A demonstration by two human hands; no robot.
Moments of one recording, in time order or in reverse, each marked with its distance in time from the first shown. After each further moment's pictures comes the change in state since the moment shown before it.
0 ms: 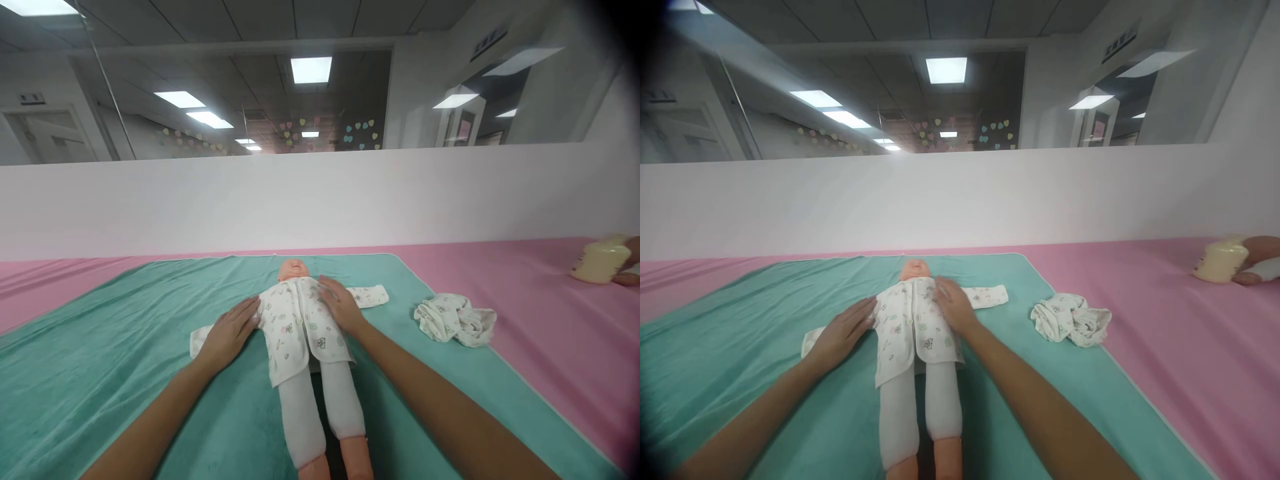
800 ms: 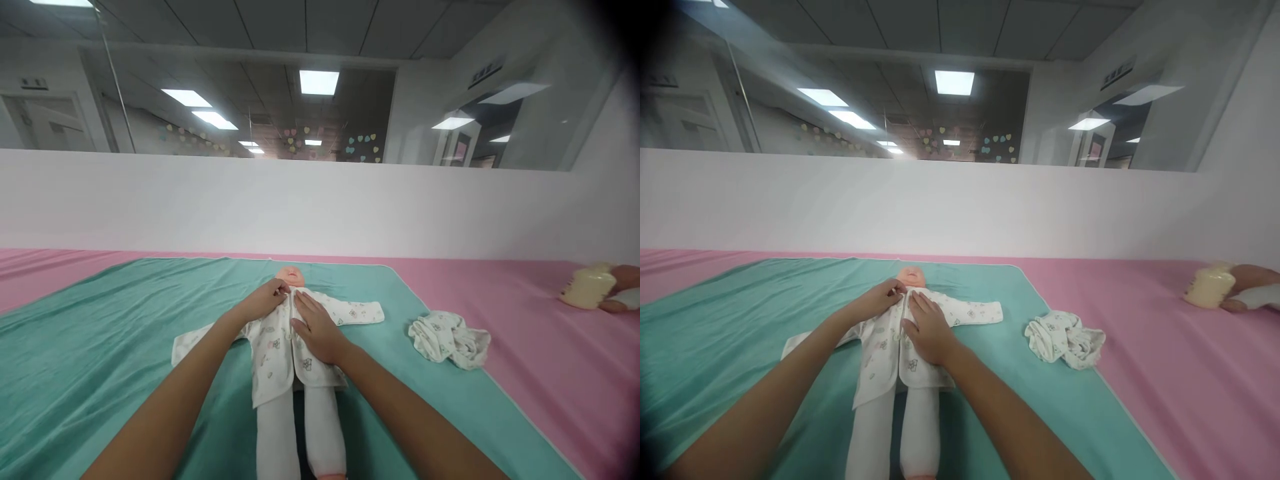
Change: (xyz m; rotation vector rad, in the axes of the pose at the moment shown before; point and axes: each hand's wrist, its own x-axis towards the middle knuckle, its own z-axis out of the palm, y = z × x) left_hand 0.096 0.070 -0.014 -0.325 -0.166 -0.028; right_hand -0.009 -0.038 0.018 -0.345 -0.373 -0.163
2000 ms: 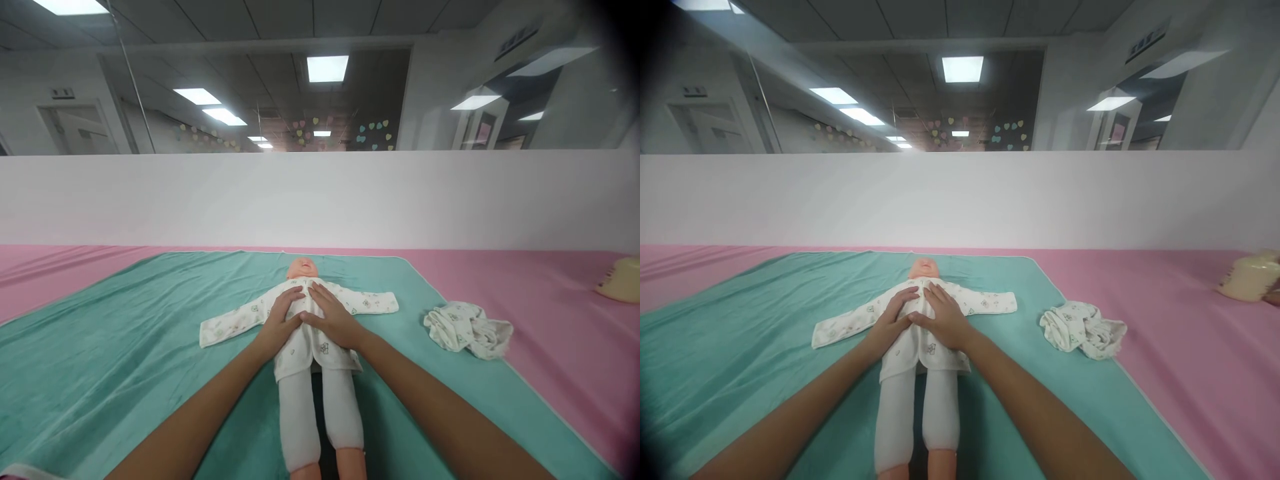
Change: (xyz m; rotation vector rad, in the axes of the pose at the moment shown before) left_hand -0.060 -0.013 0.058 -0.263 0.278 0.228; right_hand -0.005 -0.003 -0.005 0.194 -0.067 0.085
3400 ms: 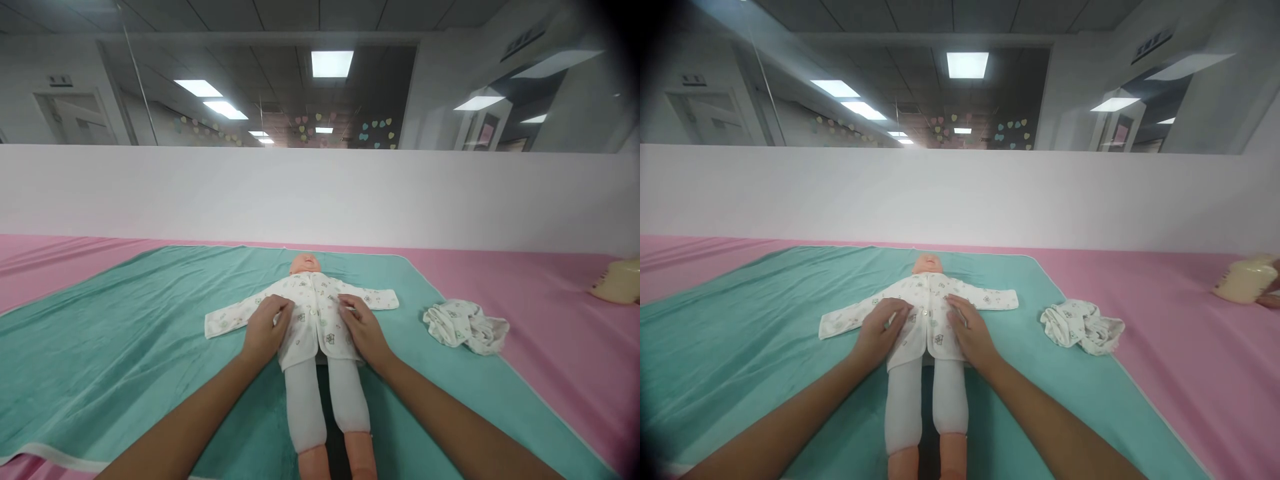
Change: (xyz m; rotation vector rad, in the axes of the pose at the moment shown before) left_hand -0.031 0.028 -0.017 0.274 0.144 0.027; right_hand -0.052 0.006 0.003 0.262 0.362 0.125
